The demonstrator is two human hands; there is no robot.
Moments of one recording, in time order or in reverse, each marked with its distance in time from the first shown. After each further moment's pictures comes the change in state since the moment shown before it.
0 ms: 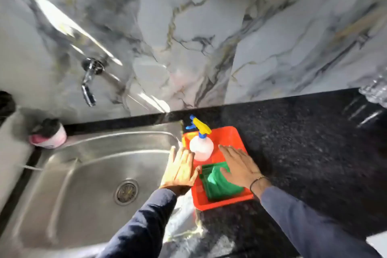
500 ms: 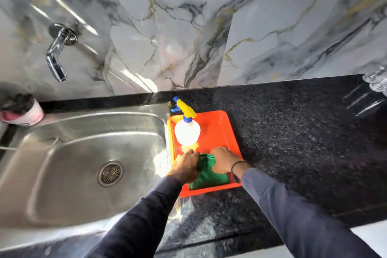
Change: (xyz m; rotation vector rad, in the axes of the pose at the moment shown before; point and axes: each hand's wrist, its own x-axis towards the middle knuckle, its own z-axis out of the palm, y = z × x) left_hand 0.034 0.069 0.036 -0.288 -0.458 -0.148; right_hand 0.026 0.018 0.034 0.241 -0.484 0.102
